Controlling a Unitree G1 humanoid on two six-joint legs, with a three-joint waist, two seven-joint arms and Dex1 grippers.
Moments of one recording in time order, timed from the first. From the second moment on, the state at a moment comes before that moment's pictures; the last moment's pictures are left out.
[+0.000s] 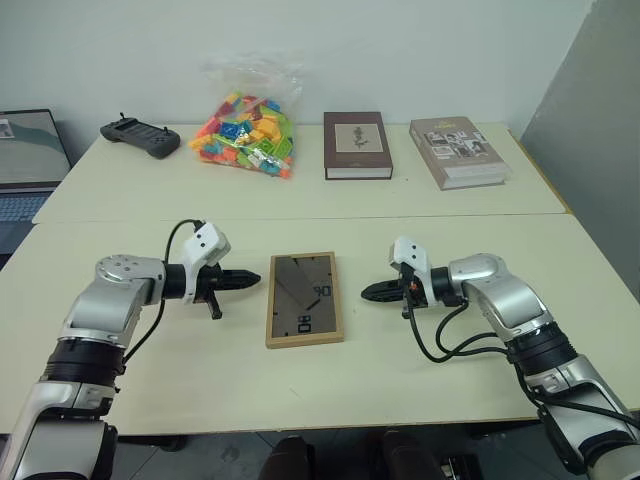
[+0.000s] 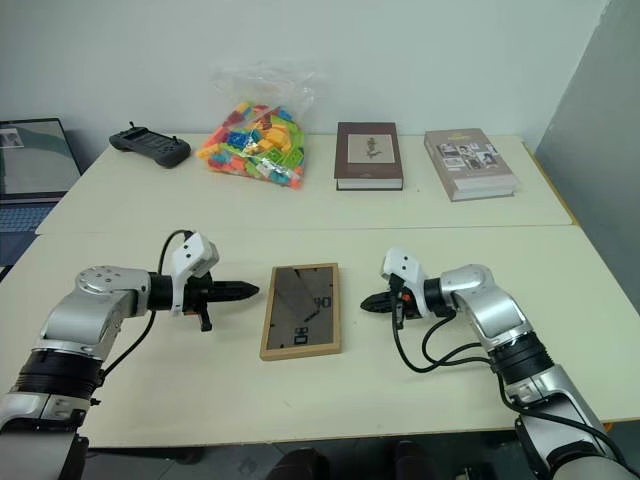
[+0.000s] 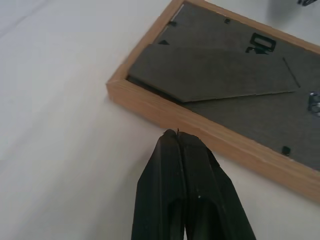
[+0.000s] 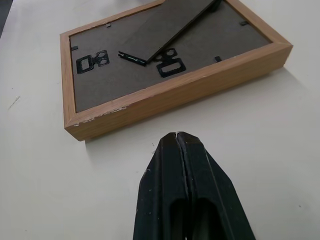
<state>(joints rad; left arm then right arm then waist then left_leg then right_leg) -0.51 0.81 -0.06 0.27 -0.30 0.54 -1.20 -0.65 -0.48 0.34 0.17 0.18 0.46 1.14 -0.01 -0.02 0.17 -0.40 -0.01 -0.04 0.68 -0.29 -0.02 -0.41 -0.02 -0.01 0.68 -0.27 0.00</state>
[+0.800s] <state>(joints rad) -0.41 0.82 0.07 0.24 -0.72 1.36 -1.18 -0.66 -0.37 0.43 0.23 0.02 0.35 1.06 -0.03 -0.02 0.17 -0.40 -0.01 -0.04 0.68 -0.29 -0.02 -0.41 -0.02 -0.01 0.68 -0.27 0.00</state>
